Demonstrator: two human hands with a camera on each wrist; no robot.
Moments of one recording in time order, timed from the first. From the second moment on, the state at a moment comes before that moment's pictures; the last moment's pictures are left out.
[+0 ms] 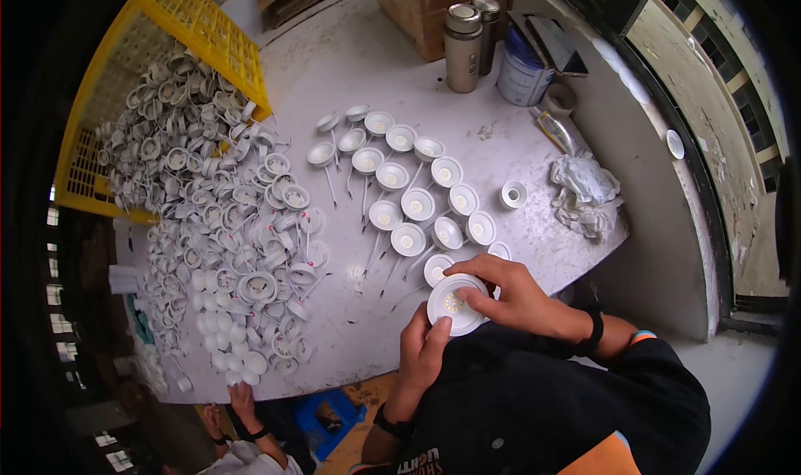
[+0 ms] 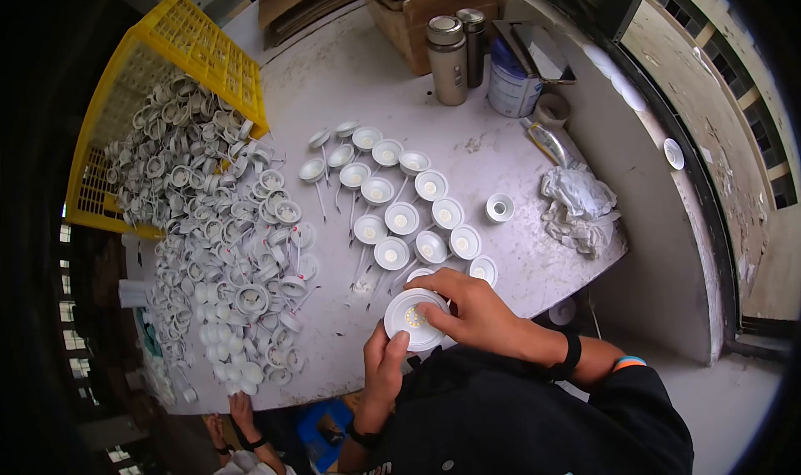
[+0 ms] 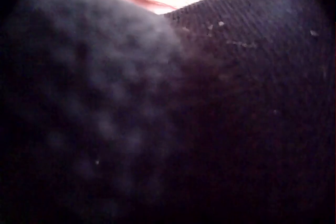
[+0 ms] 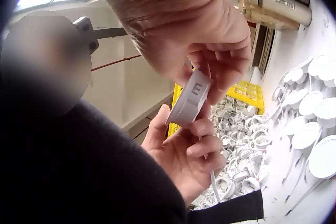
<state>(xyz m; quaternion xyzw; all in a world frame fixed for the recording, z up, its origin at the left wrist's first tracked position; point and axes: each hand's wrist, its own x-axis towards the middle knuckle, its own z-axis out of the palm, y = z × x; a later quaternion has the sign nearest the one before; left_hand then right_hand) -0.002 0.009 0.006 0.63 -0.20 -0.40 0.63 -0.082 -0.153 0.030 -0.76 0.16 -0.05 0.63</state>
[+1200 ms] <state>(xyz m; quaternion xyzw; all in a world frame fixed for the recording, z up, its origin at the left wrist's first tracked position) 0.227 -0.044 -0.145 0.70 0.08 -0.22 0.68 -0.041 -0.180 -0.051 -0.57 0.26 0.02 0.78</state>
